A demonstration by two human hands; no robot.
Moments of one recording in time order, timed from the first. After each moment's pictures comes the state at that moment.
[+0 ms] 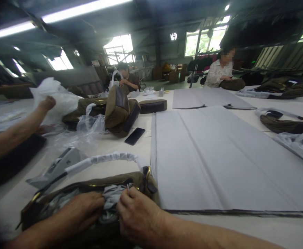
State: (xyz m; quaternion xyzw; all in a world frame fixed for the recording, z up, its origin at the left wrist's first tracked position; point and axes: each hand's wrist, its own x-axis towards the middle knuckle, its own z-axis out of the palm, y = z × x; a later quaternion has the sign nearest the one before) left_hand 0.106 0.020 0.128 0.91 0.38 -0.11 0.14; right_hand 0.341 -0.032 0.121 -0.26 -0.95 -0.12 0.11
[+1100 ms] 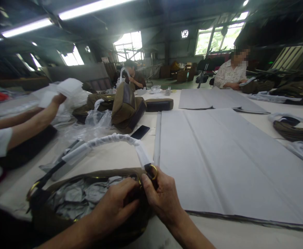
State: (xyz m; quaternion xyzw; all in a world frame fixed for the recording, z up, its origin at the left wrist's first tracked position) left_hand 0.202 -0.012 0.138 0.84 0.41 0.17 0.31; right_hand 0.370 -0.030 0.126 -0.52 -0.63 0.25 0.52
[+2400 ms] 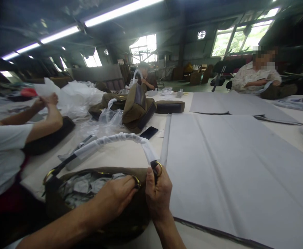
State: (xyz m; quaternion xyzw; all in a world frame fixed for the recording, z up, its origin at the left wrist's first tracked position) left_hand 0.190 -0.007 0.142 0.90 0.42 0.04 0.10; right_hand 0.336 -0.007 0.096 -0.54 -0.57 0.11 0.61
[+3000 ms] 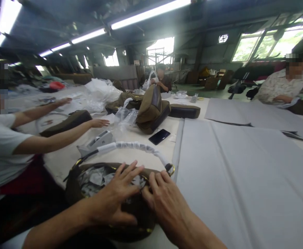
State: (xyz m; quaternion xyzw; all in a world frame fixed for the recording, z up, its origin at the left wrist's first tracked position) left_hand 0.138 -0.005 0.137 0.92 0.36 0.11 0.10; right_hand 0.340 -0.006 0.138 -0.33 -0.92 -0.15 0.14
